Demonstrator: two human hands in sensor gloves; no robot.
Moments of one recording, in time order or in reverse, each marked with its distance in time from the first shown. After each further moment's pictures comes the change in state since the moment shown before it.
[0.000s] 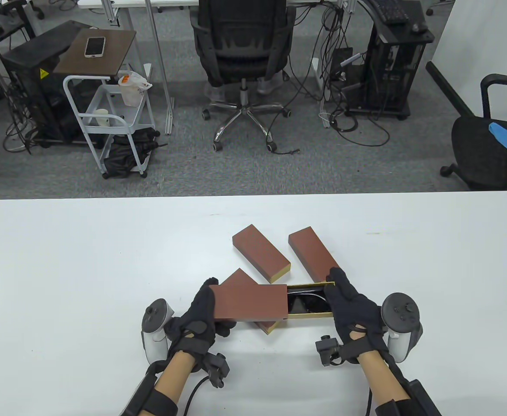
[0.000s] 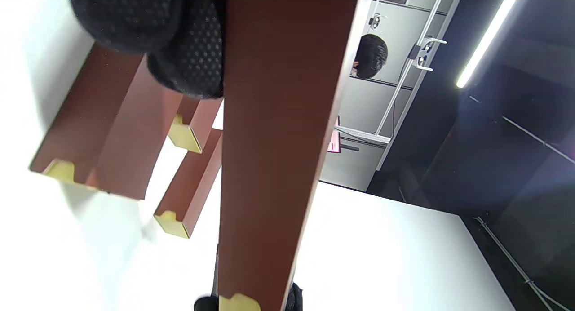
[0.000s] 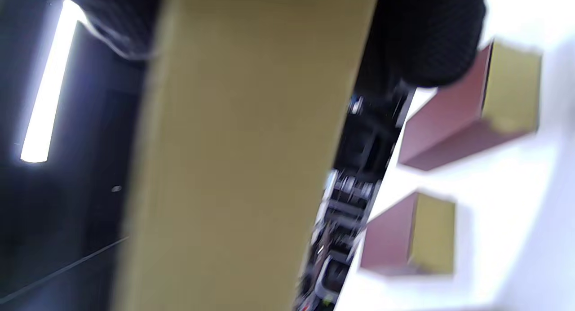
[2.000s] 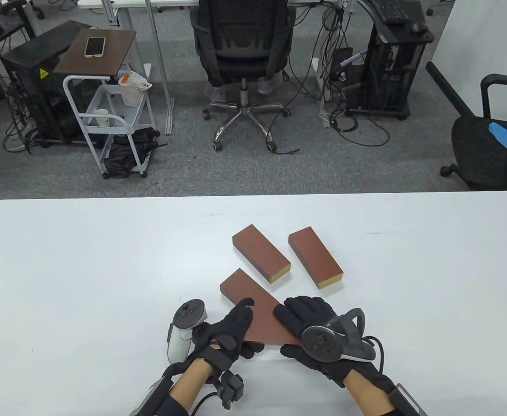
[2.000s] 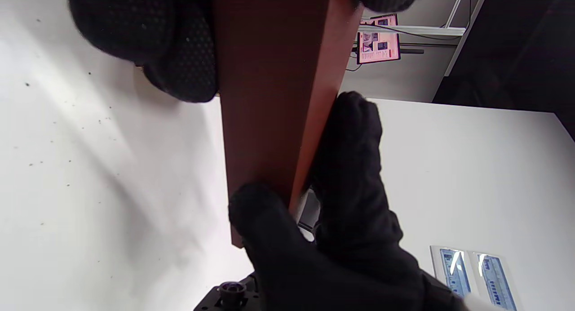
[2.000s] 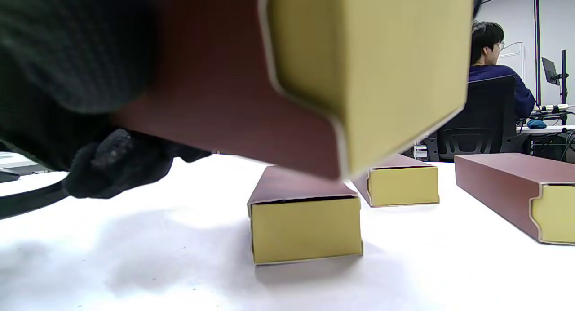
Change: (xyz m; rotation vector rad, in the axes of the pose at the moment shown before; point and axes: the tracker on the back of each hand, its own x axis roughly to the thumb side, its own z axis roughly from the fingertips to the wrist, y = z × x) left_hand -0.014 -0.041 -0.005 -0.248 0.154 -0.212; right_hand 0.043 0.080 0.039 0.419 -0.630 1.126
